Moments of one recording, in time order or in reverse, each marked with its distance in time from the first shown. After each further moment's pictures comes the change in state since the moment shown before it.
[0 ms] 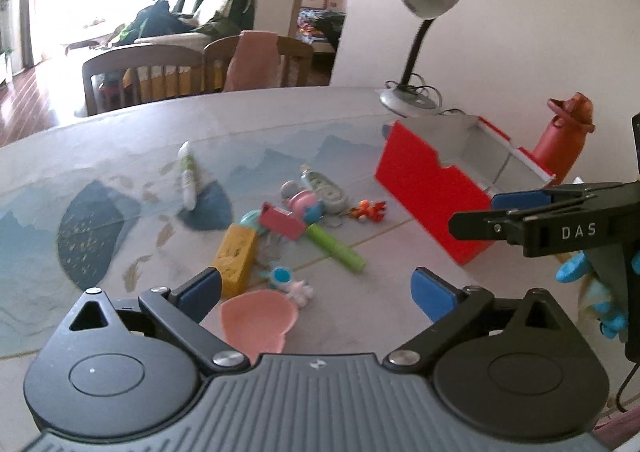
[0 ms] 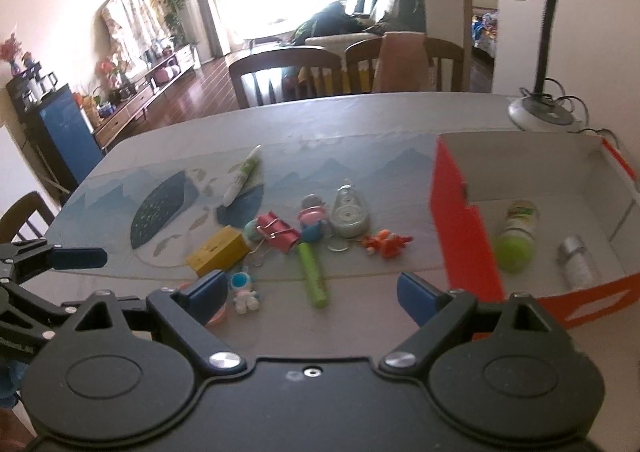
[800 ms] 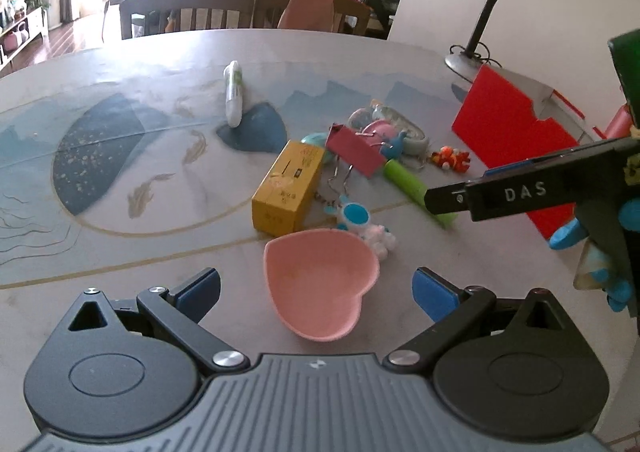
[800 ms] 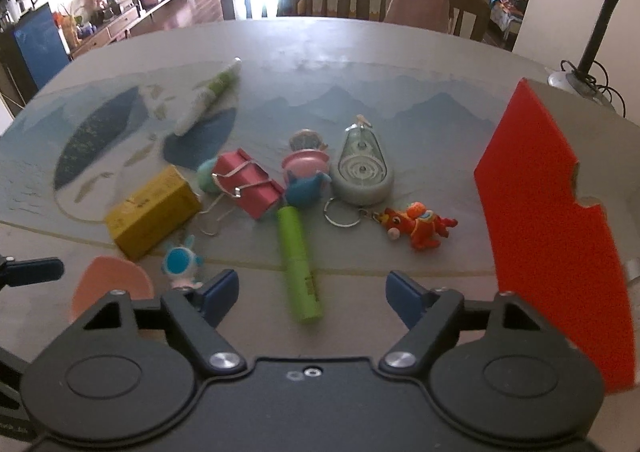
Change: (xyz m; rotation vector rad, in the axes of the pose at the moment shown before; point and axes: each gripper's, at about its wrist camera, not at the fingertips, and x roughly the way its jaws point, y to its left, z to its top) left arm 0.084 0.042 -0.052 -0.100 0.068 0.095; right arm 0.130 0.006 0.000 -0.109 0.193 -0.102
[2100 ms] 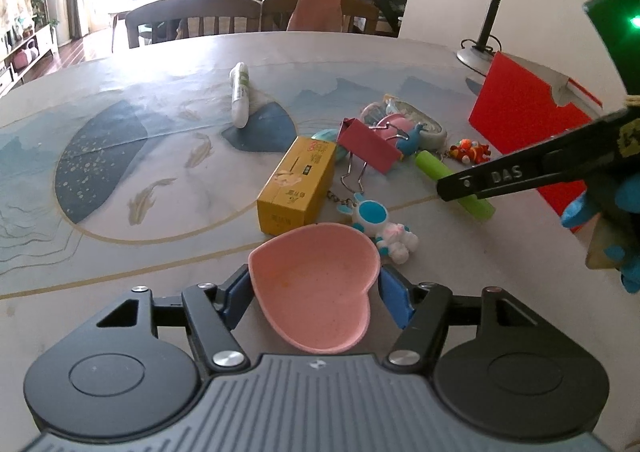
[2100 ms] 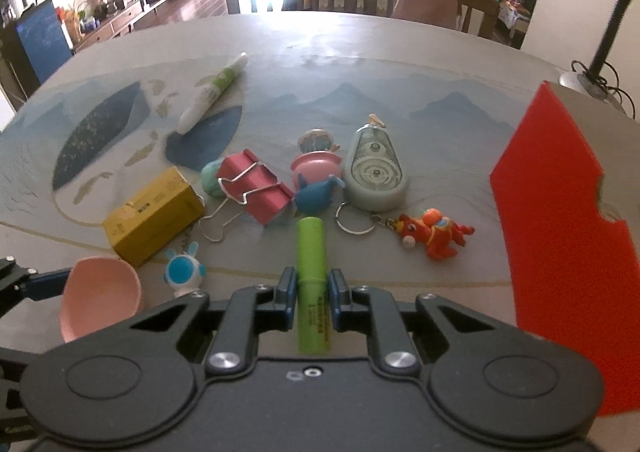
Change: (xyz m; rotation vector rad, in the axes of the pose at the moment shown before) left arm 0.012 -0.005 -0.003 0.029 -0.024 0.053; right arm -0.004 0.005 0.005 0.001 0.000 0.021
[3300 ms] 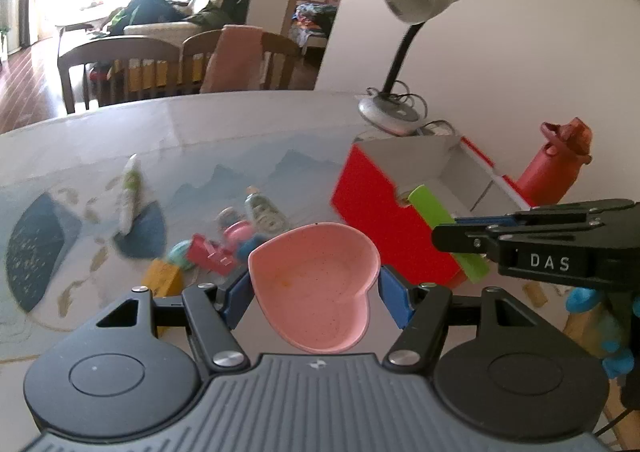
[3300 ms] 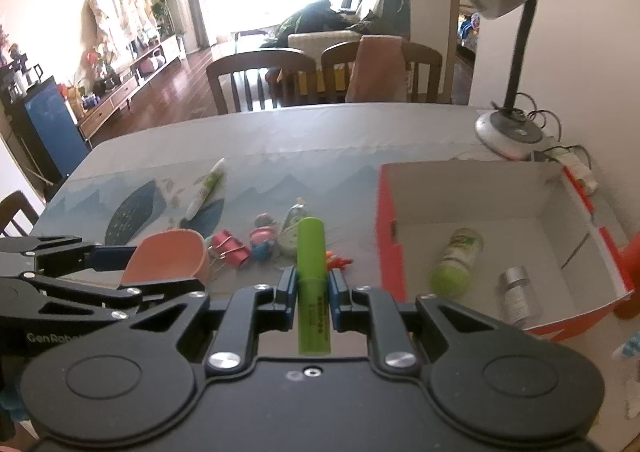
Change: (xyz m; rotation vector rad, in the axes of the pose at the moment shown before) left arm -0.079 -0.105 0.101 0.026 -0.023 -0.189; right arm -0.164 -0.090 -0.005 0.106 -0.183 0.026
